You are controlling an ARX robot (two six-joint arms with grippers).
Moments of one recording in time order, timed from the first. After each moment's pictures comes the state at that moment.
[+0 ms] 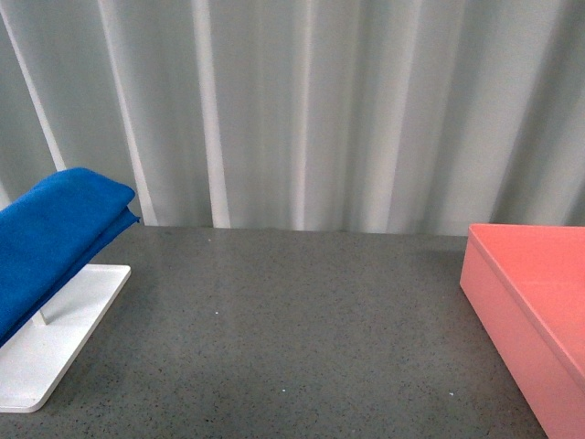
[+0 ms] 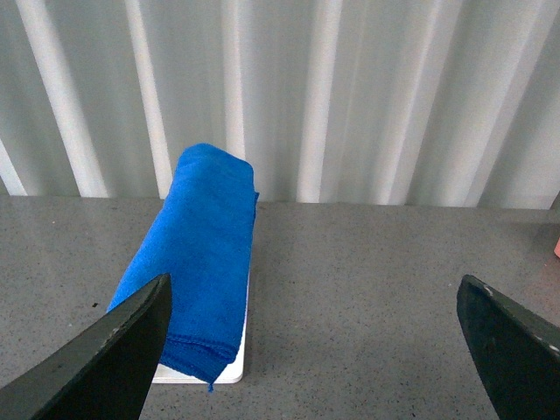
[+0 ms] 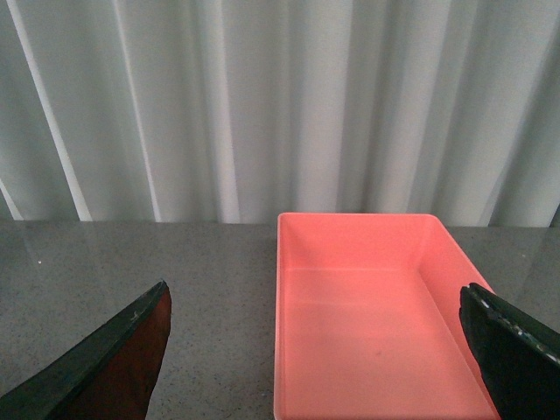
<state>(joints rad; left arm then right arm) 0.00 0.00 0.02 0.00 0.00 0.00 0.00 0.00 0.02 0.00 0.00 -0.01</state>
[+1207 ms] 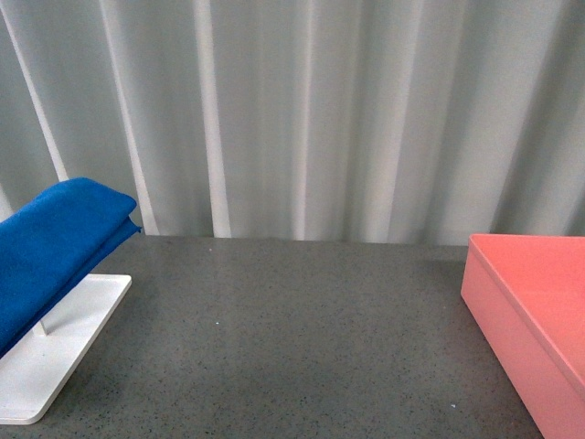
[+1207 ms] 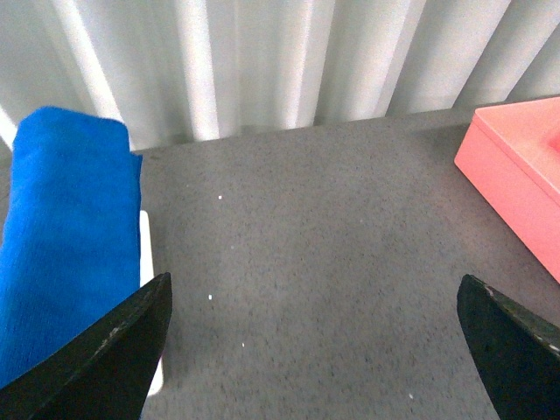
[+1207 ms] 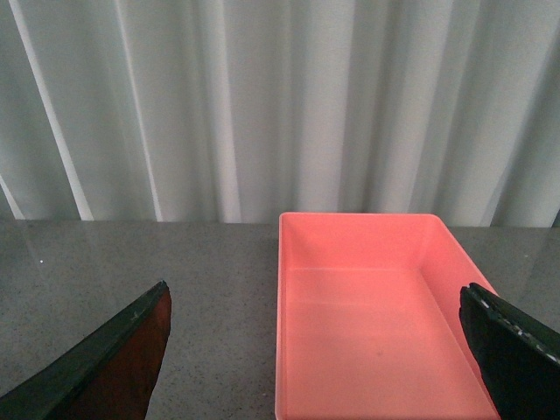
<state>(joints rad) -0.09 0.91 0.57 0.03 0.21 0.06 0.00 0.00 0.02 0.00 0.00 -0.01</state>
